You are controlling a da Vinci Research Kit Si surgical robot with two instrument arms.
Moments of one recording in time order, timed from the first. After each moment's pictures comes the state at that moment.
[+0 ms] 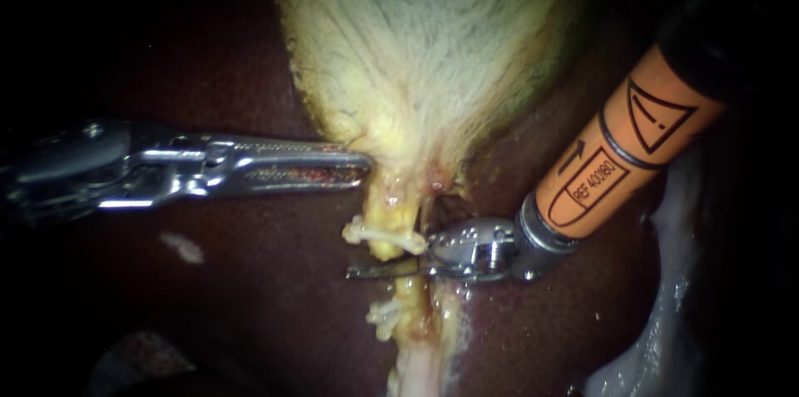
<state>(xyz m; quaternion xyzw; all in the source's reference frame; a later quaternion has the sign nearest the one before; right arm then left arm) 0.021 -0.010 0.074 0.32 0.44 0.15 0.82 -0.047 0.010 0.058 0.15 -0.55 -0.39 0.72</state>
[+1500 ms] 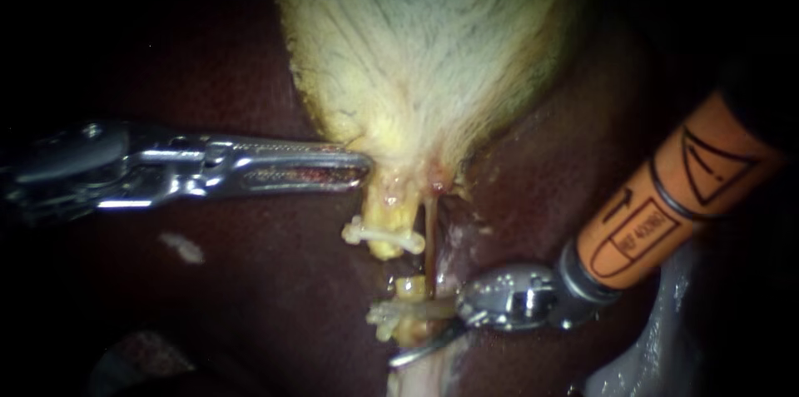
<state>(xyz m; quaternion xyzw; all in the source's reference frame) 0.015 -0.013 0.070 0.33 0.45 0.15 0.82 -0.047 0.010 0.058 0.15 -0.55 -0.39 0.72</state>
